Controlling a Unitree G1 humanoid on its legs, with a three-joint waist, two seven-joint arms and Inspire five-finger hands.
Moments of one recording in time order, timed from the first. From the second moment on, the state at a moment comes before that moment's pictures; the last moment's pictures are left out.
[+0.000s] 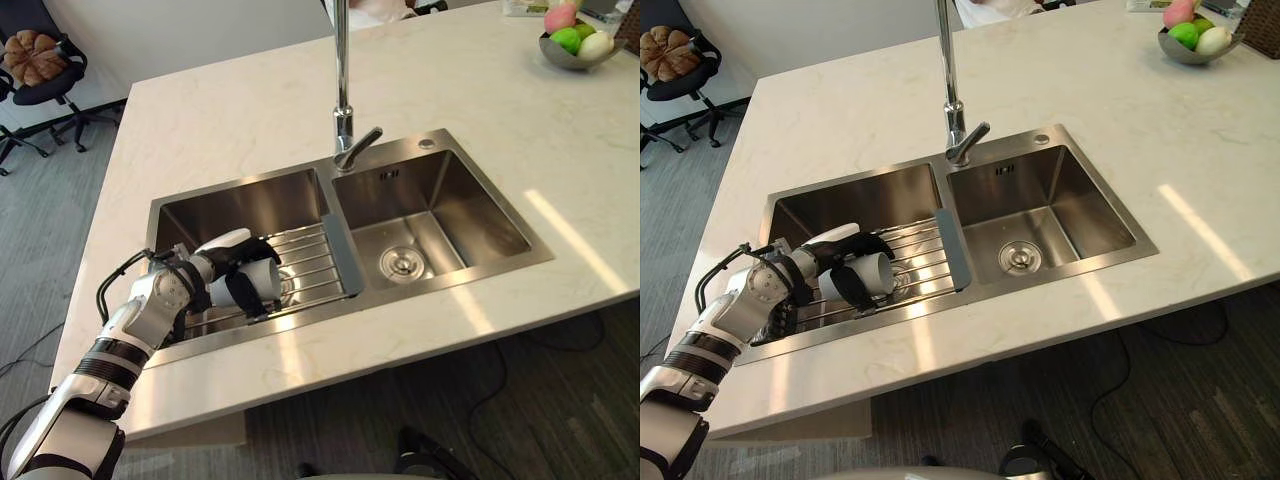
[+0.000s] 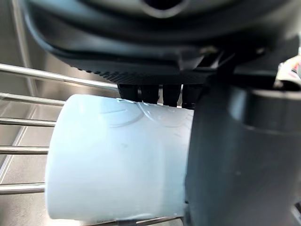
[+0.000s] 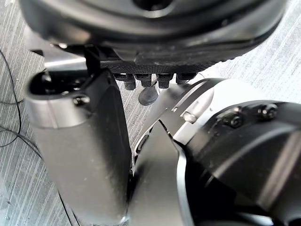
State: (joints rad) left arm -0.45 0.73 -0.34 0.36 0.30 -0.14 -0.35; right arm 0.22 -0.20 -0.21 1.00 0.63 0.18 0.15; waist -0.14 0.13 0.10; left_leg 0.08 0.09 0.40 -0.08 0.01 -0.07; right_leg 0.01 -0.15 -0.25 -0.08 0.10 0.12
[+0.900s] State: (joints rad) left arm -0.01 0.44 -0.06 -0.27 0.11 -0.44 0.26; right arm 0.23 -0.21 -0.15 1.10 0.60 0.17 0.21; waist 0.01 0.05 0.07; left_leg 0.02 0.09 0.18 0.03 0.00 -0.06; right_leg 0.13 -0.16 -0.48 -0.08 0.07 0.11
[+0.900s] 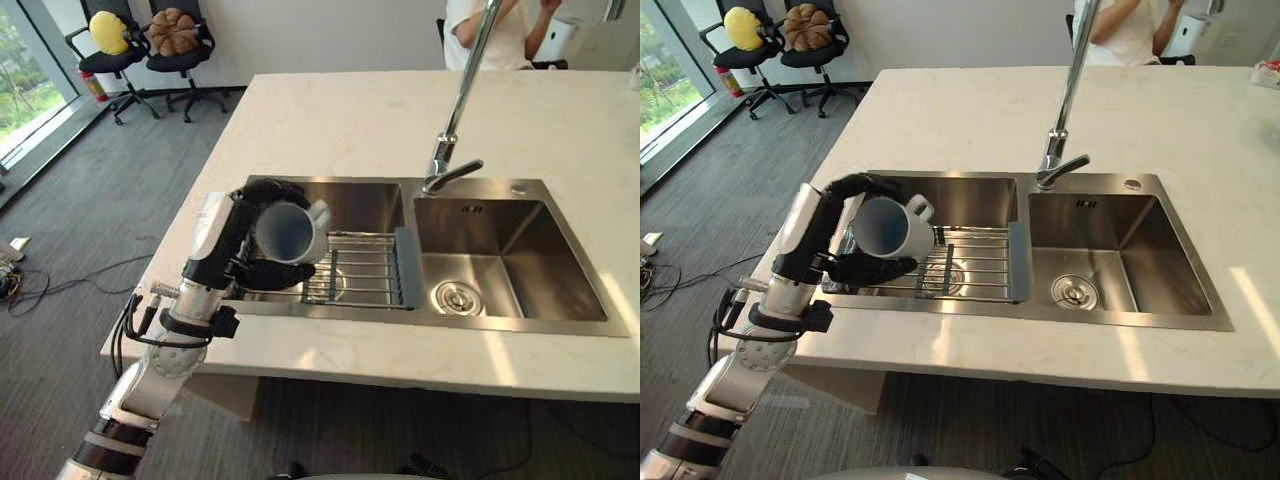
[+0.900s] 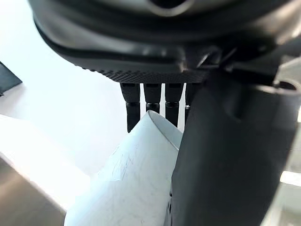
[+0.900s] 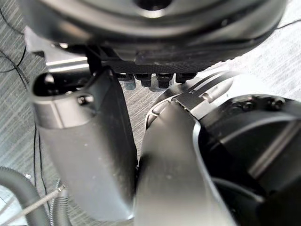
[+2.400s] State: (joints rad) left arm 0.06 0.01 0.24 -0.27 -1.28 -0.30 -0.02; right arm 0.25 -0.19 -0.45 1.14 0.45 0.18 0.23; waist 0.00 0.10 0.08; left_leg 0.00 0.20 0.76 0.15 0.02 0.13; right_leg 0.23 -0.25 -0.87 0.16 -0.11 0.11
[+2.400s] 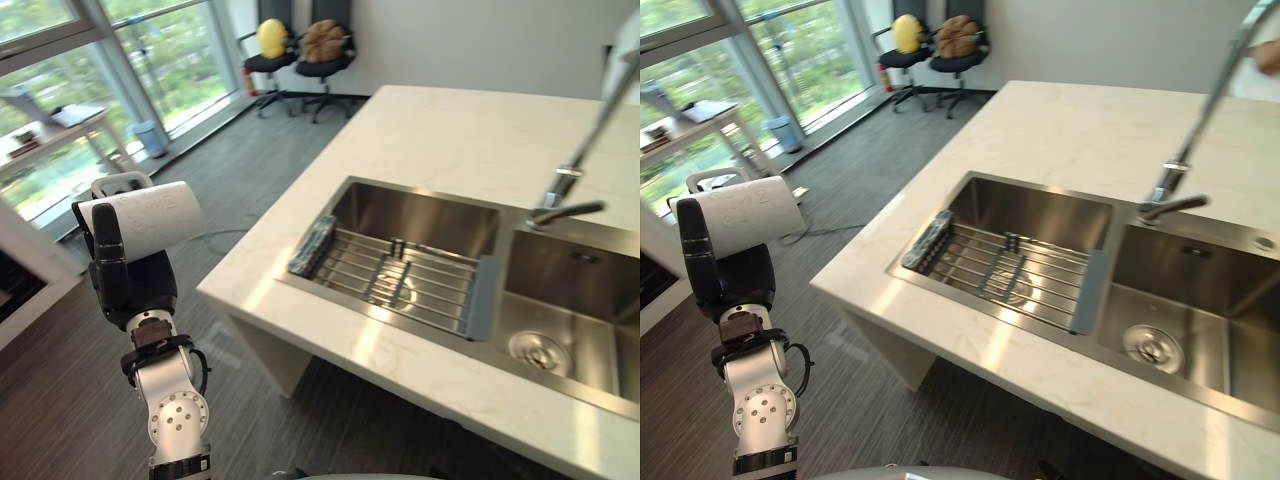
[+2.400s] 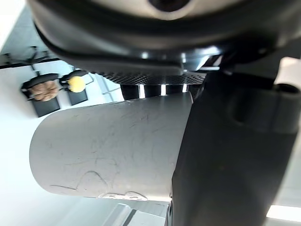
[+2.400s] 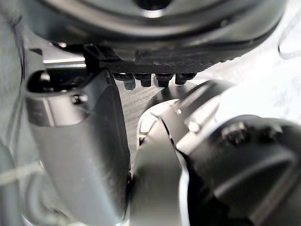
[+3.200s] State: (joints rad) left arm 0.01 0.11 0.21 -0.26 -0.81 -0.26 -0.02; right arm 0.28 -0.10 -0.49 1.00 0.45 0.15 0.28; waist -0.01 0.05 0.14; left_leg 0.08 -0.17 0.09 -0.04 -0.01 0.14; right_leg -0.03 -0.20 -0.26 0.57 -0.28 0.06
